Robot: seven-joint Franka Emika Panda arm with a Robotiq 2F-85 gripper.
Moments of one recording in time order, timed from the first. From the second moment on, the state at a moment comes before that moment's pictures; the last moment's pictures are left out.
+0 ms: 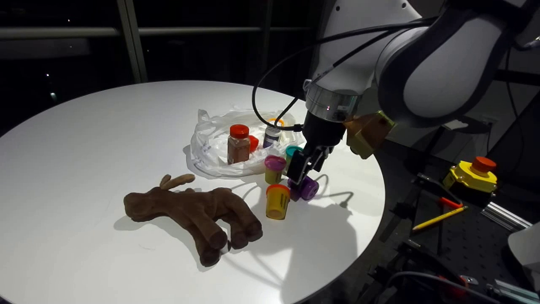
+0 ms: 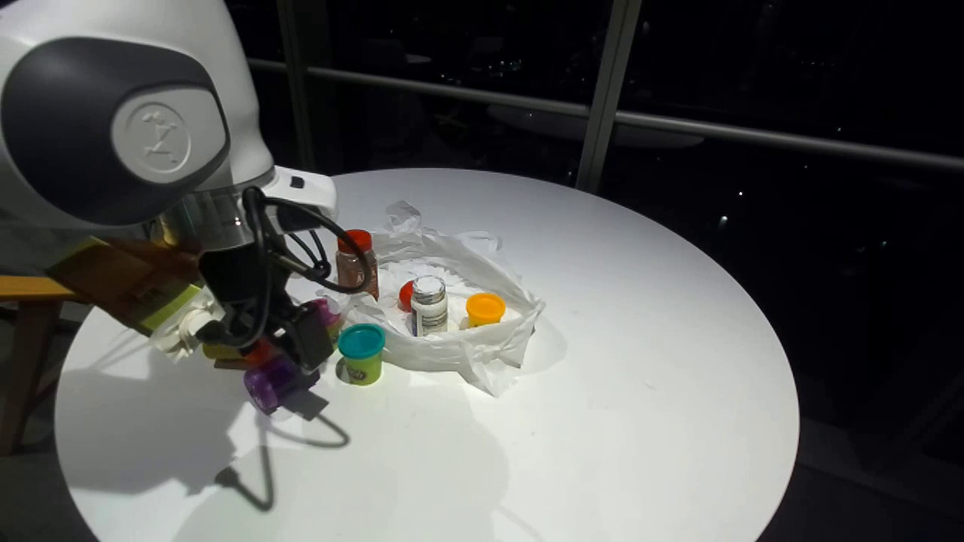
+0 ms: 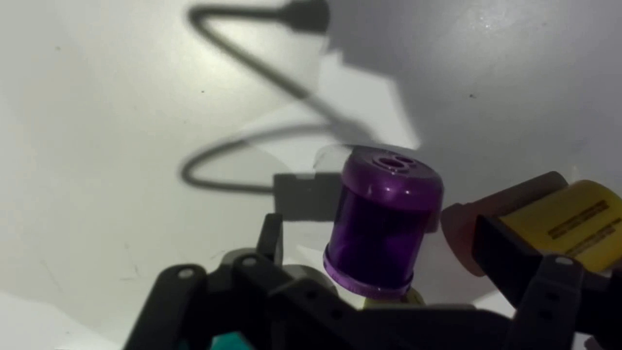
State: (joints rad) arm 0.28 0.32 -0.06 -2.60 -0.18 2.98 0.39
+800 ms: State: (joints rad) arm 0.48 0.37 -0.23 -2.62 -0.17 3.03 0.40
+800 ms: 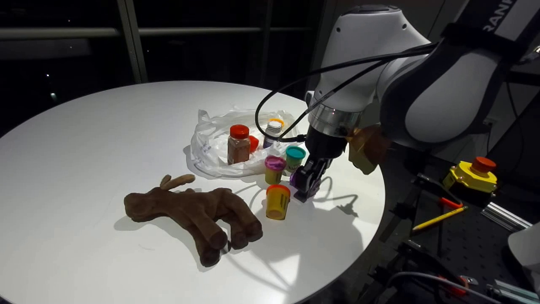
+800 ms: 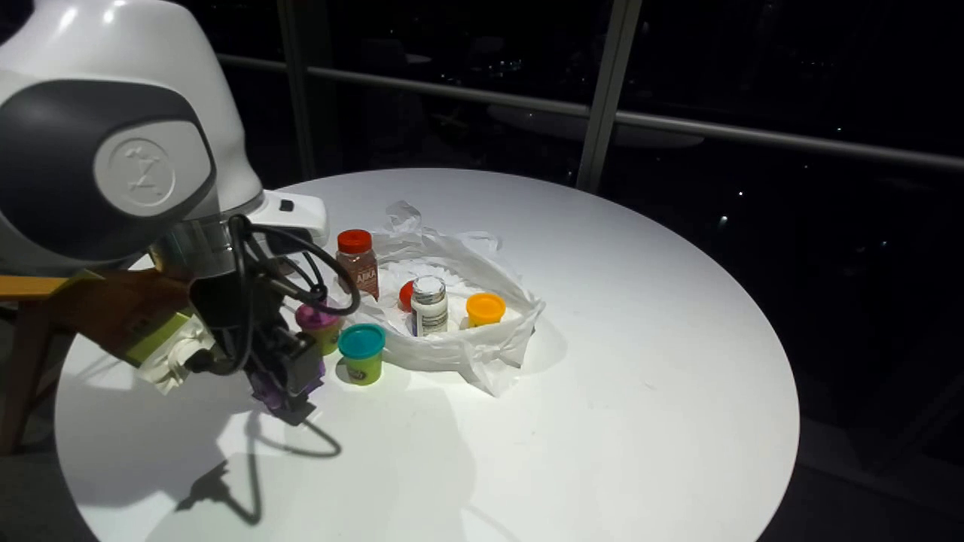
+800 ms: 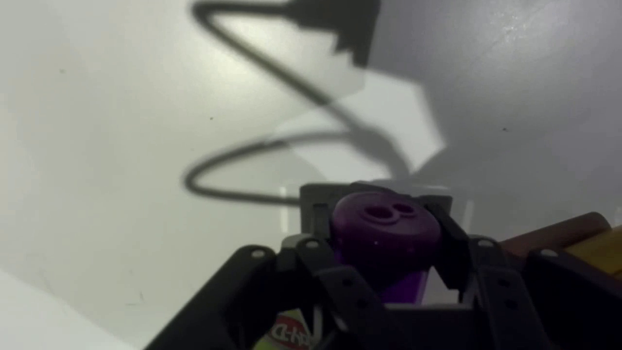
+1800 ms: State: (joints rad) arm 0.53 0.22 -0.35 -2.38 -0.35 2.80 0.78
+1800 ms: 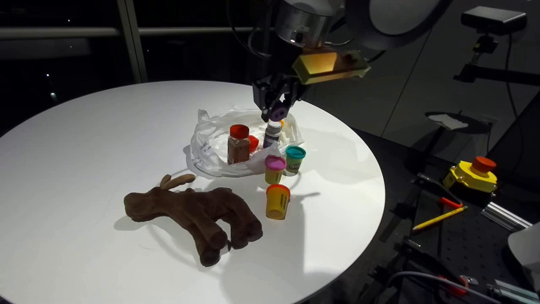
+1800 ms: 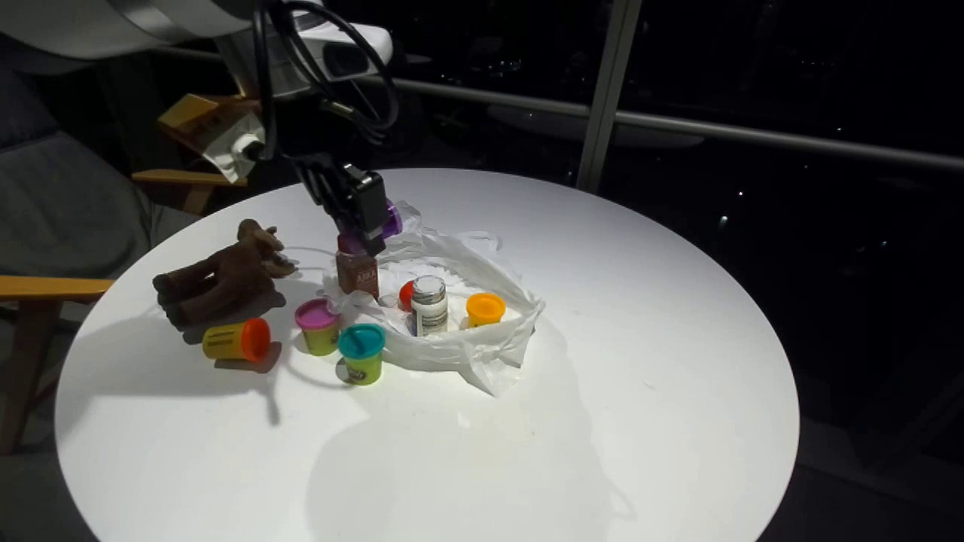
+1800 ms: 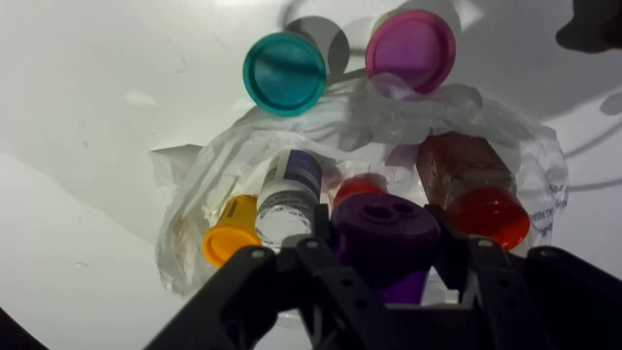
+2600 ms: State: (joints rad) arm 0.46 0.63 -0.36 -2.01 -0.38 2.89 1.00
